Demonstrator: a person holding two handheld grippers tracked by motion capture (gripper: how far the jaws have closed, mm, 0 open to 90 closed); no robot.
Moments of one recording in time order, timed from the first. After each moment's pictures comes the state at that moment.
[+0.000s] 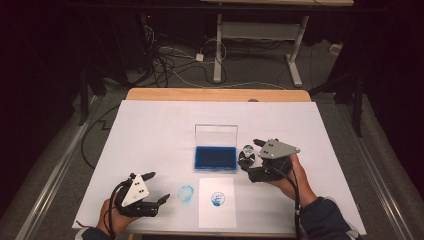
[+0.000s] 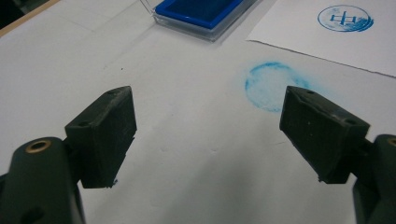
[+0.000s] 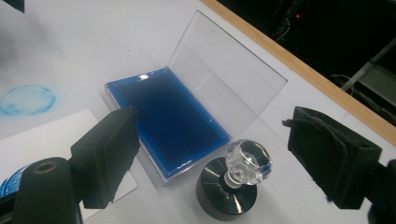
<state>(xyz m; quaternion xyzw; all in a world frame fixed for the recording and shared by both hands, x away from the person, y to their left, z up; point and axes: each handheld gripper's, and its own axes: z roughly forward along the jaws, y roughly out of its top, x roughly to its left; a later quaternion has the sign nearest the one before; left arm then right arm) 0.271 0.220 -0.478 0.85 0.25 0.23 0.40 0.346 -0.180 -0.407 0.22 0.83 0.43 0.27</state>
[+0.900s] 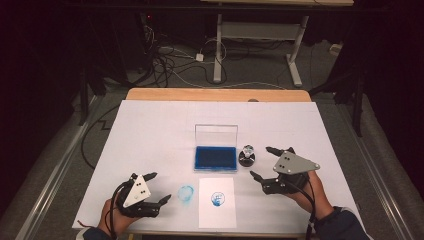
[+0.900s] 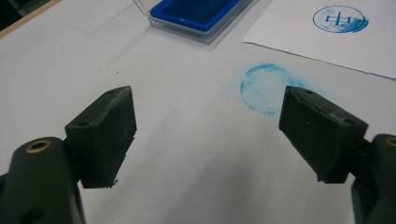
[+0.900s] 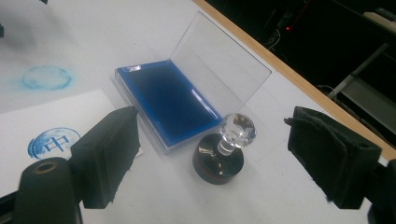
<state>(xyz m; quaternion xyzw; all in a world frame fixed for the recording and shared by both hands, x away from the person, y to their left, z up) 0.270 0.216 -0.478 0.85 0.24 0.24 0.40 0.311 -0.209 -0.403 0.20 0.83 0.43 0.30</state>
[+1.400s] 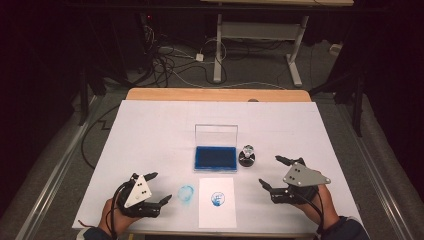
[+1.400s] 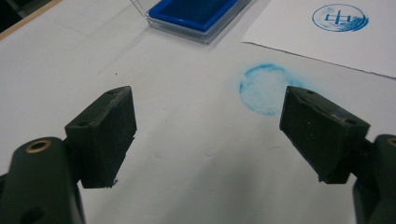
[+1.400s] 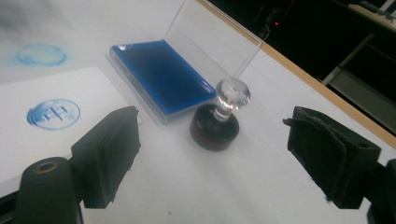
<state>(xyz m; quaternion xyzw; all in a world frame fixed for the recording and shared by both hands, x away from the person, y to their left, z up) 0.271 0.214 -0.478 0.86 0.24 0.24 0.39 0.292 -0.232 -0.422 0.22 0.82 0.42 0.32</state>
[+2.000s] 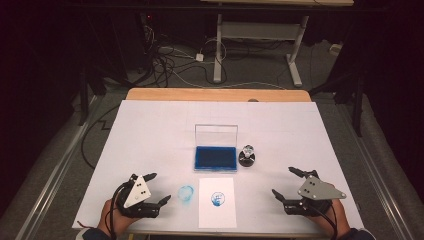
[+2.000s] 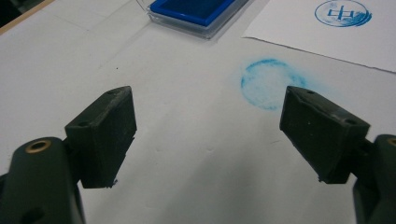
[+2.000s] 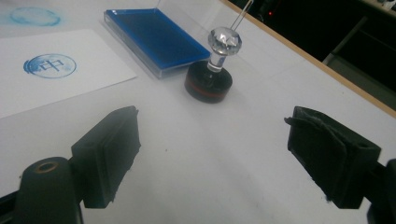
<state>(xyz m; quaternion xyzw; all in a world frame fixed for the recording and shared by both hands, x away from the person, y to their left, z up) 0.270 0.217 -0.480 0.86 0.24 0.24 0.39 0.273 -0.269 -0.448 0.23 0.82 0.42 0.31</state>
